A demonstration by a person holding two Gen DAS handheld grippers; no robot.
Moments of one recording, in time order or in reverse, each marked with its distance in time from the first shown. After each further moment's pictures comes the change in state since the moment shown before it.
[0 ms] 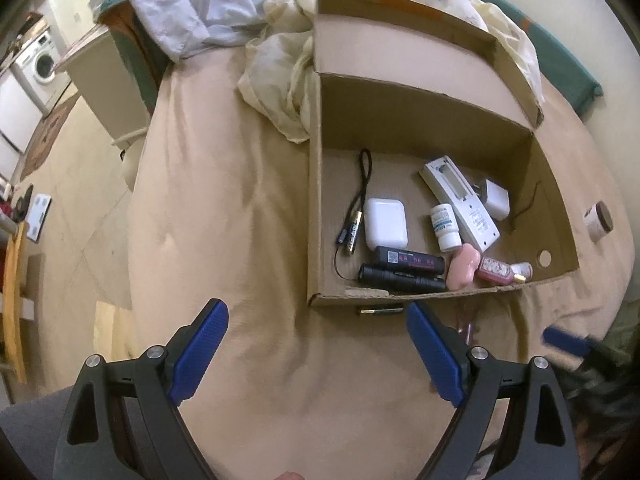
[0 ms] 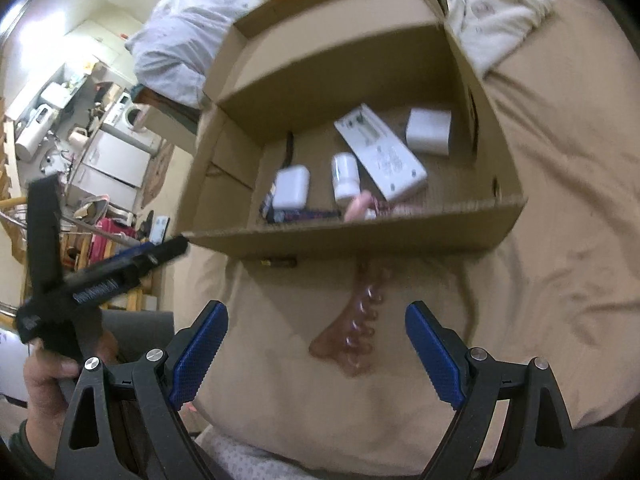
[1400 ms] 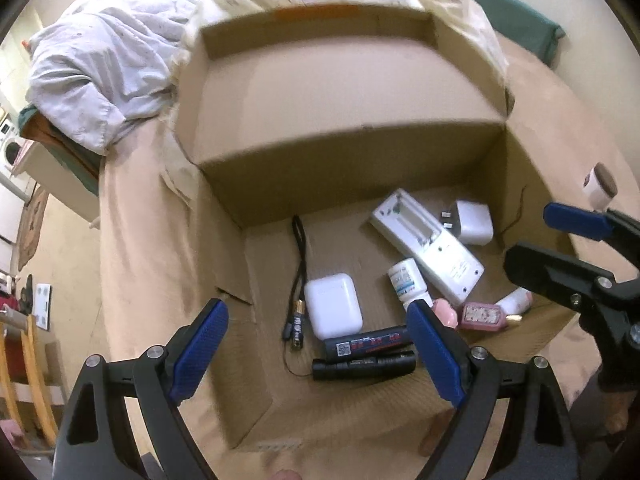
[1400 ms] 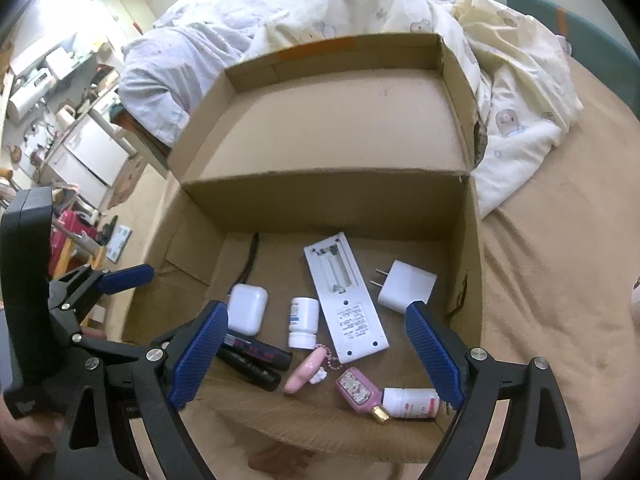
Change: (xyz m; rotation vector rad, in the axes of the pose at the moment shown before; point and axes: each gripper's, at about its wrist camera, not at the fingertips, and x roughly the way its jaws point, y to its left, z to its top) left arm 0.028 -0.072 0.063 0.263 -0.069 0.030; right arm -0.001 0.008 0.108 -0.185 -0.167 -0.139
